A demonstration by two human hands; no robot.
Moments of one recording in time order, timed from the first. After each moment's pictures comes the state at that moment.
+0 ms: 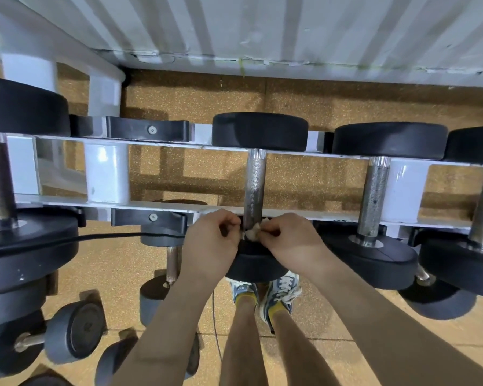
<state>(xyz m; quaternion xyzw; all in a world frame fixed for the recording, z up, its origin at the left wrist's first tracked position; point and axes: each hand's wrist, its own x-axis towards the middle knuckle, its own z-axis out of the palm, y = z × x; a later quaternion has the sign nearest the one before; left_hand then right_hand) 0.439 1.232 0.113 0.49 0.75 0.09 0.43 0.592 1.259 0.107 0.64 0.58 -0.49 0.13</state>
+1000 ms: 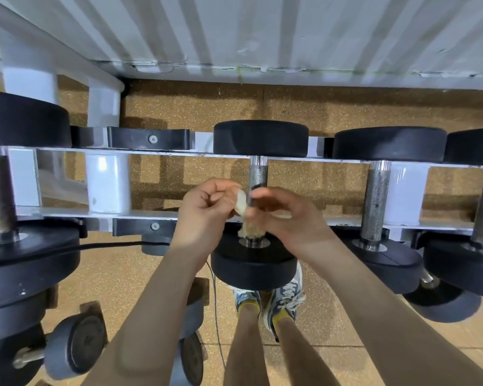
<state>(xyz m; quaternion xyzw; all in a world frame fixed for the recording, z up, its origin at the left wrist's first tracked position) 0.427 1.277 0.135 0.32 0.65 0.34 0.60 0.584 1.279 0.138 0.63 0.43 -0.63 -0.14</state>
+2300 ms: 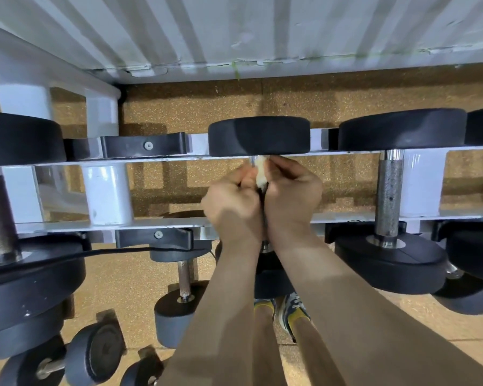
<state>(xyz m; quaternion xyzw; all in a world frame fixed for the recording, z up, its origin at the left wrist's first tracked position) 0.481 1.301 0.105 0.32 0.82 0.30 0.37 0.535 1.311 0.094 0.76 0.17 -0.44 -0.44</state>
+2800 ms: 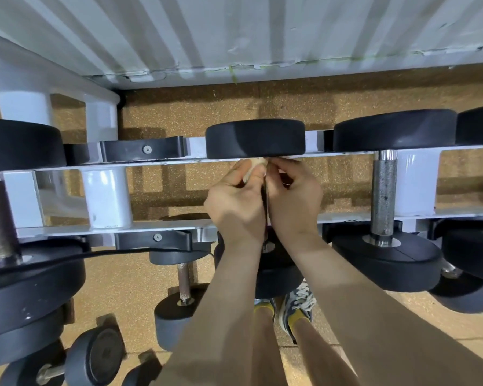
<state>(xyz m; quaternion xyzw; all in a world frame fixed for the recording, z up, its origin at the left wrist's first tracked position) 0.490 1.303 0.102 0.24 0.78 0.37 0.45 0.558 1.301 0.083 0.75 0.44 -0.35 -0.35</state>
